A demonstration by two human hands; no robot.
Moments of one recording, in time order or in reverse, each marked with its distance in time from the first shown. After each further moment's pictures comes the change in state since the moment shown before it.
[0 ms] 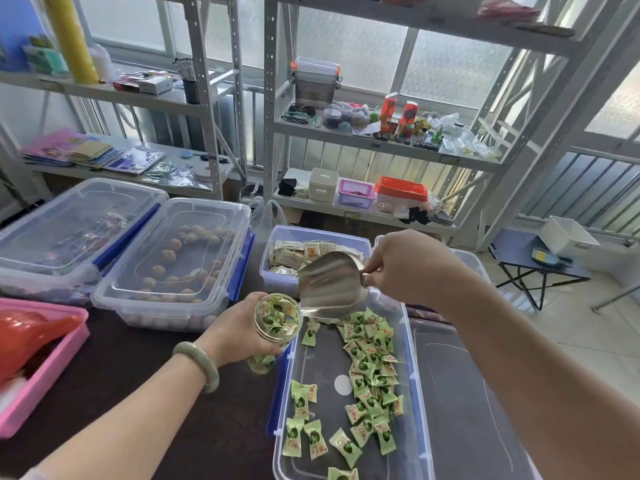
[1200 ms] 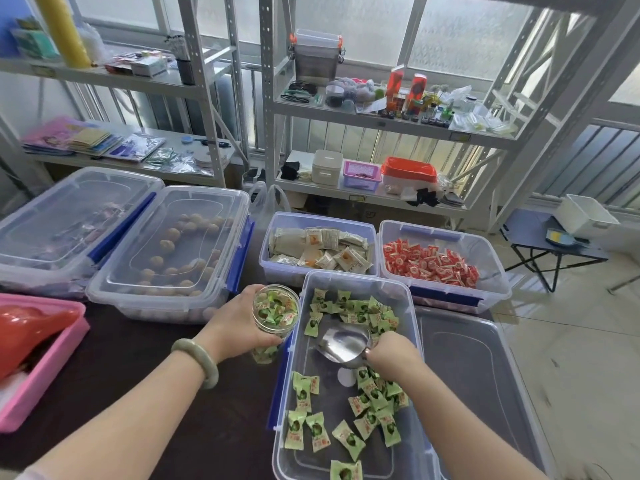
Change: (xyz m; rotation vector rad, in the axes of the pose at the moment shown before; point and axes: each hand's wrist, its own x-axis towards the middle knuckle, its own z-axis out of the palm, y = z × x) left_hand 0.010 0.001 0.007 0.075 0.034 -0.038; right_hand -0.002 0.034 0.179 0.417 -0.444 0.446
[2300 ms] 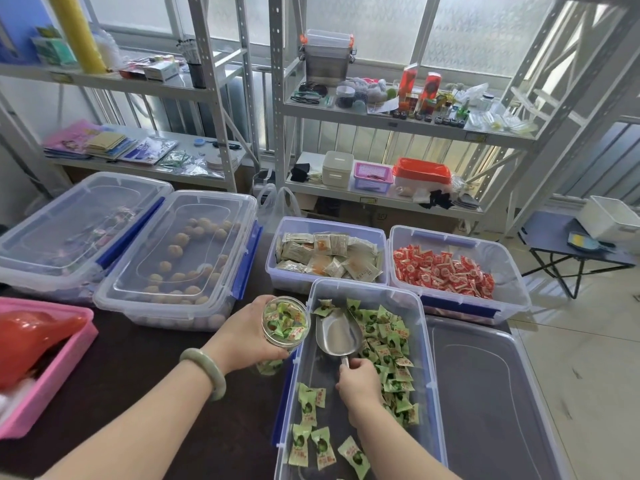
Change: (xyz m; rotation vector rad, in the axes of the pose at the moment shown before) left_hand 0.003 0.012 -0.001 -0.026 -0.058 -0.005; right_hand 0.046 -0.021 0.105 0.867 0.133 0.198
